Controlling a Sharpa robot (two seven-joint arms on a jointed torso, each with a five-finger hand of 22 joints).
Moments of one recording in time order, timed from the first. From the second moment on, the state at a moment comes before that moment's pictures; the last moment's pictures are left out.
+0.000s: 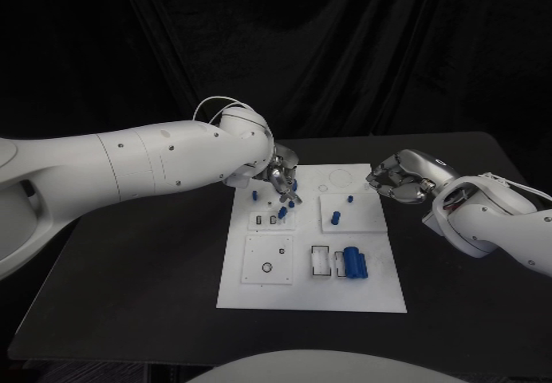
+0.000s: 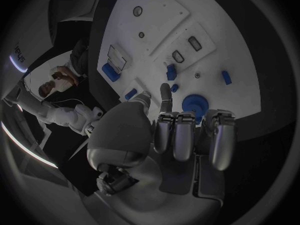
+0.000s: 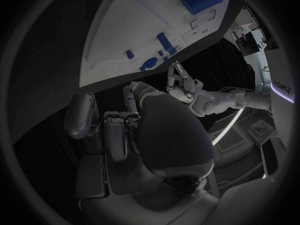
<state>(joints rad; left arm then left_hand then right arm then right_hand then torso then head) 1.47 -0.47 -0.21 1.22 -1.25 0.42 -0.28 1.15 -0.02 0.10 0.29 0.11 1.10 0.04 0.21 0.98 1.46 -0.02 1.57 1.31 1.47 -0.06 1.57 1.31 0.01 1.47 0.06 1.57 1.31 1.31 -0.92 -0.25 1.53 -1.26 -0.52 -0.05 1.49 -0.09 0.30 0.24 0.40 1.02 0.11 0.13 0.16 1.47 0.03 1.56 1.31 1.46 -0.03 1.57 1.31 0.09 1.42 0.08 1.15 1.31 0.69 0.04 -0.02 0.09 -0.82</state>
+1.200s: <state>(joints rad) 1.46 -0.38 -0.21 1.11 -1.36 0.51 -0.38 1.13 -0.01 0.03 0.28 0.09 1.05 0.06 0.12 0.94 1.47 -0.01 1.57 1.31 1.47 -0.05 1.57 1.31 0.01 1.47 0.06 1.57 1.31 1.31 -0.91 -0.25 1.53 -1.26 -0.52 -0.05 1.49 -0.09 0.30 0.24 0.40 1.03 0.11 0.13 0.16 1.47 0.03 1.56 1.31 1.46 -0.03 1.57 1.31 0.09 1.42 0.08 1.15 1.31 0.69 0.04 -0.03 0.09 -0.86</state>
